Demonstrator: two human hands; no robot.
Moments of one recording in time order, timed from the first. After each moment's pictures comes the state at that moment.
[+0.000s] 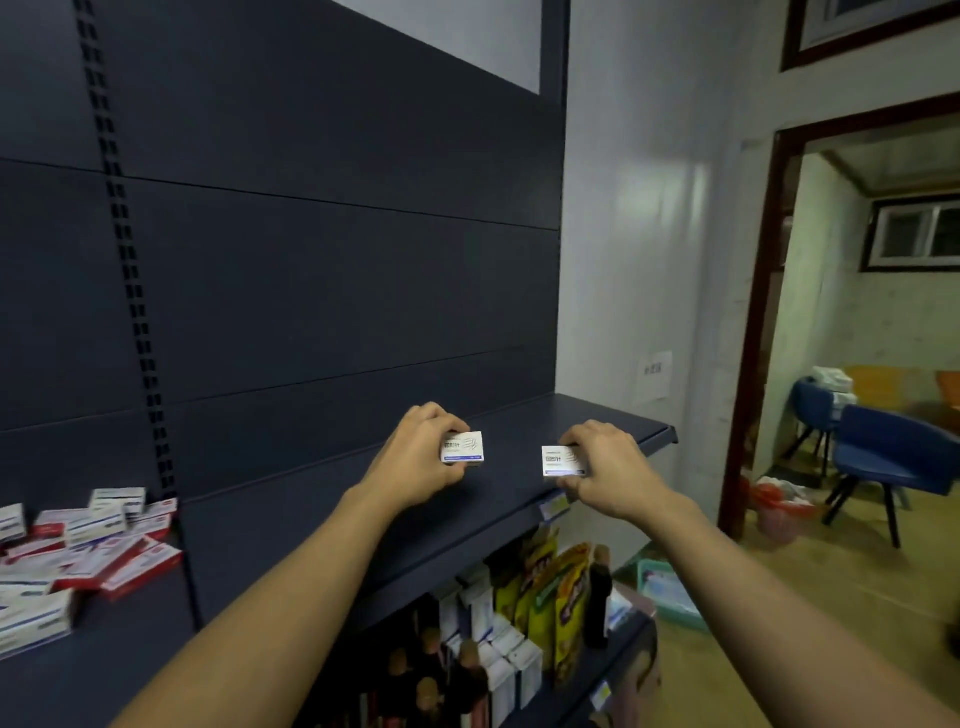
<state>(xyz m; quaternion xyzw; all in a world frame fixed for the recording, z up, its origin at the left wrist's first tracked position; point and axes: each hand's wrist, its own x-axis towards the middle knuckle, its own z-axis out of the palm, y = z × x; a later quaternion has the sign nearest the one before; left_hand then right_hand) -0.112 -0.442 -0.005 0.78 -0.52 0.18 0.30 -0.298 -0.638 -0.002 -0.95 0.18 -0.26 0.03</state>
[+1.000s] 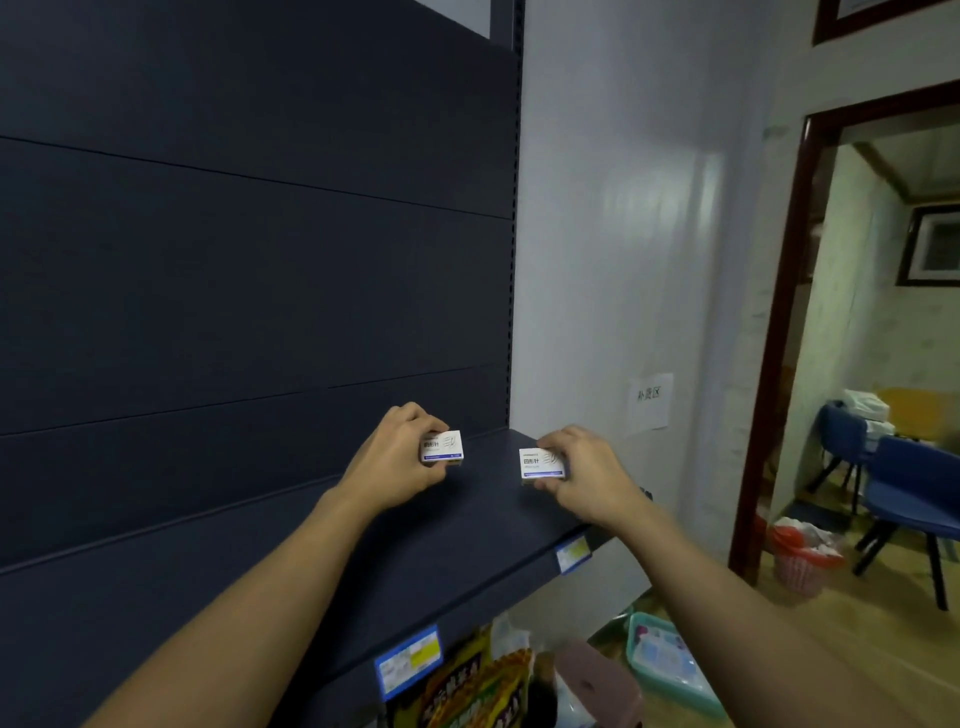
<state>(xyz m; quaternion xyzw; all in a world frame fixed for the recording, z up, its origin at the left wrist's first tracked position) -0.025 -0.724 -0.011 0.80 -0.49 0.21 0.29 -0.195 -0.934 -0.014 -0.94 0.13 -0.29 0.11</state>
